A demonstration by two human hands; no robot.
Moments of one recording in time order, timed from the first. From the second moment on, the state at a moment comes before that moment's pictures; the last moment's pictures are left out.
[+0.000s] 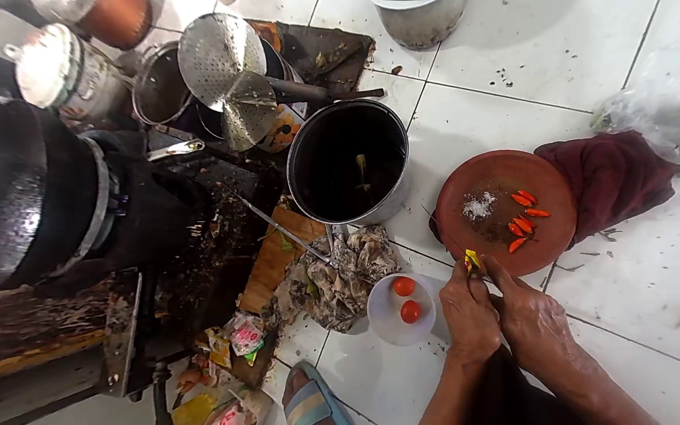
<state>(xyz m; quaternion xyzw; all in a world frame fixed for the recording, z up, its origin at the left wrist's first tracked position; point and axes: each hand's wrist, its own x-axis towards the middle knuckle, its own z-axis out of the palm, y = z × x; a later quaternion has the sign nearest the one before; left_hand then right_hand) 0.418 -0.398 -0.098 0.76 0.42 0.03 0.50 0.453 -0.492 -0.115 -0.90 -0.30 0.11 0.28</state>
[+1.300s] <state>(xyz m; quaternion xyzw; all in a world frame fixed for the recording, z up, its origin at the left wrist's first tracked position) 0.406 -0.393 -0.123 0.64 0.33 0.02 0.70 0.479 -0.548 -0.127 -0.80 -0.02 0.33 0.51</state>
